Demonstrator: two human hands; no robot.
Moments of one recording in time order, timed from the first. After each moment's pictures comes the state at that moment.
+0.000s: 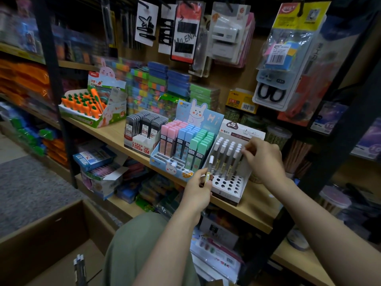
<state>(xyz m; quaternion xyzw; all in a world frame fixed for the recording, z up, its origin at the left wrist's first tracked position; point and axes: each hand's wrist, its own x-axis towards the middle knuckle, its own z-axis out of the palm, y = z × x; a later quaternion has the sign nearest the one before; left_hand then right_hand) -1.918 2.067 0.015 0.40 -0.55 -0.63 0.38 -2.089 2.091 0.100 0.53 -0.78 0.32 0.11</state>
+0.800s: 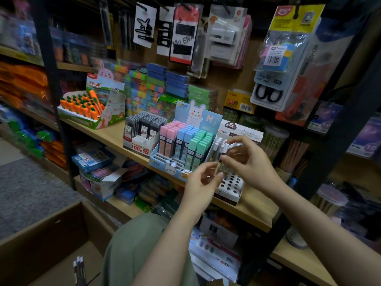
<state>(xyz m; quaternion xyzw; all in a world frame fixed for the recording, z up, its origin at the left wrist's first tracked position) -1.914 2.076 0.027 0.28 -0.59 -0.59 0.47 -2.049 2.116 0.103 0.63 -0.59 0.49 -0.13</state>
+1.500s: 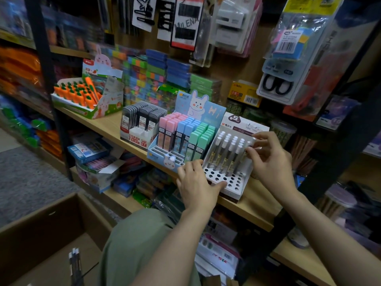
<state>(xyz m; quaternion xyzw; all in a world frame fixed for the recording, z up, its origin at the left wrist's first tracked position) -1.939 2.065 0.005 0.56 -0.71 -0.21 0.39 -2.090 2.112 0.078 0.59 -0.64 0.49 0.09</state>
